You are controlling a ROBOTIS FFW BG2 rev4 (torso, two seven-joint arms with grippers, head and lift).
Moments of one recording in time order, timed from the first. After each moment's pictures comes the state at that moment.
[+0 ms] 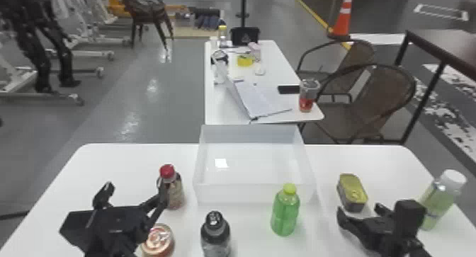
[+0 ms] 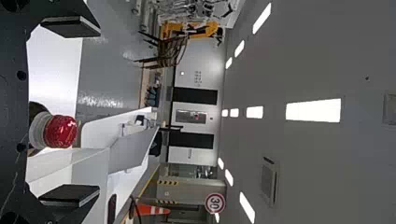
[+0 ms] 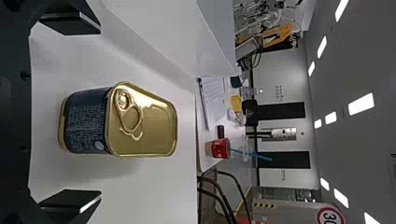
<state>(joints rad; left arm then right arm) 0.27 0.09 -0.06 -1.72 0.12 -0.29 0.10 -0.14 -0.06 -0.25 -1.00 0.00 -0.19 0.44</state>
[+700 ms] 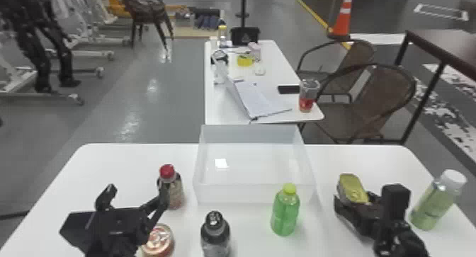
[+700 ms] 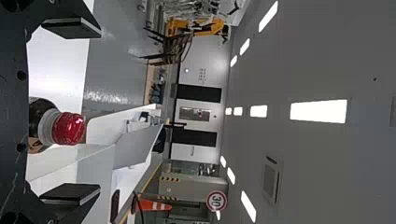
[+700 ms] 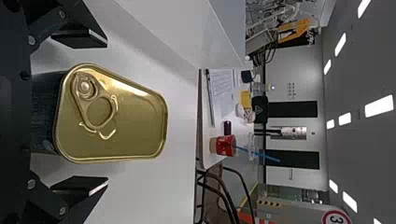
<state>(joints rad) 0.26 0.11 -0.07 -1.71 0.16 -0.29 0.10 -0.26 -0.07 -0.25 -0.87 0.09 -0.19 0.38</state>
